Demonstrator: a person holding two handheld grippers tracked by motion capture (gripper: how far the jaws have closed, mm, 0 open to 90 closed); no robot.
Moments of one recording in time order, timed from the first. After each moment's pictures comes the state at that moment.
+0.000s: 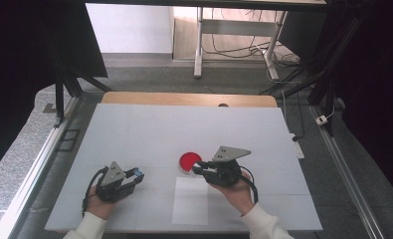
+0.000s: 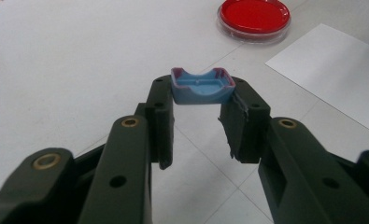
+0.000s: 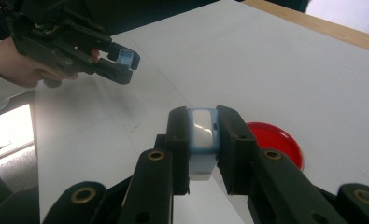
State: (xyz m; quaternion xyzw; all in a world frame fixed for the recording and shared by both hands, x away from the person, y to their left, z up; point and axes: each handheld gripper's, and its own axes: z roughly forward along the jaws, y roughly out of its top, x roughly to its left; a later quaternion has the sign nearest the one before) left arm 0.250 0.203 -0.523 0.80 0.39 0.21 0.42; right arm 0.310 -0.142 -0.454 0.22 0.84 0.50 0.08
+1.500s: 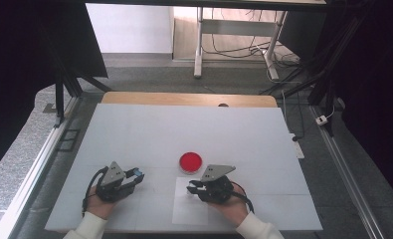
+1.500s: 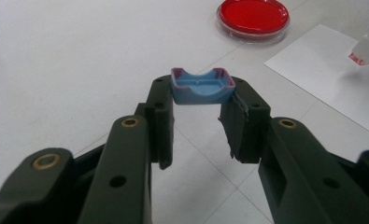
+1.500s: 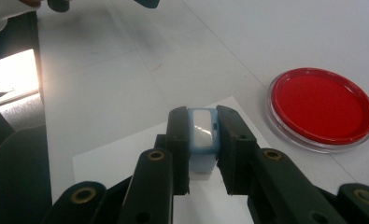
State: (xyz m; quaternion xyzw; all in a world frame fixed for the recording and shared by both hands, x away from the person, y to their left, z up) left arm 0.250 0.203 -0.523 0.79 0.39 0.20 0.42; right arm 0.284 -0.128 -0.492 0.18 0.88 0.43 0.07
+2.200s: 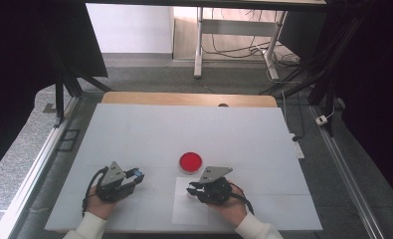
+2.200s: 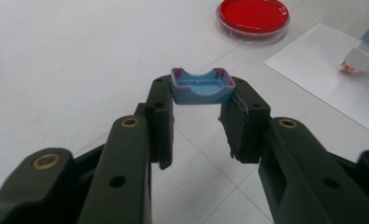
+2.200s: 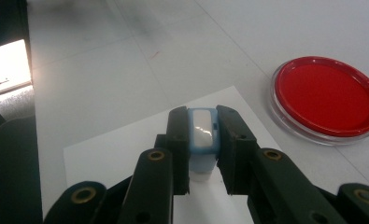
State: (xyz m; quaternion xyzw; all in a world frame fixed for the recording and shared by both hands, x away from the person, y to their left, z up) left arm 0.250 0.203 -0.523 0.80 0.39 0.20 0.42; right arm 0.284 -0.126 -0.500 0.17 0.89 0.41 0.08
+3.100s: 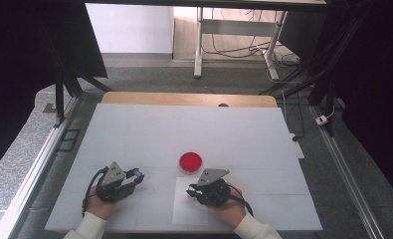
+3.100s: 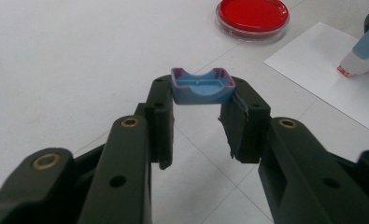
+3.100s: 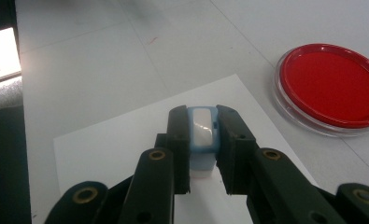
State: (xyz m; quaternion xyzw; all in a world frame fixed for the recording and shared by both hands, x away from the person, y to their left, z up) left arm 0.250 0.203 -0.523 0.80 0.39 0.20 0.42; right arm 0.283 -0.123 -0.508 0.17 0.90 0.39 0.08
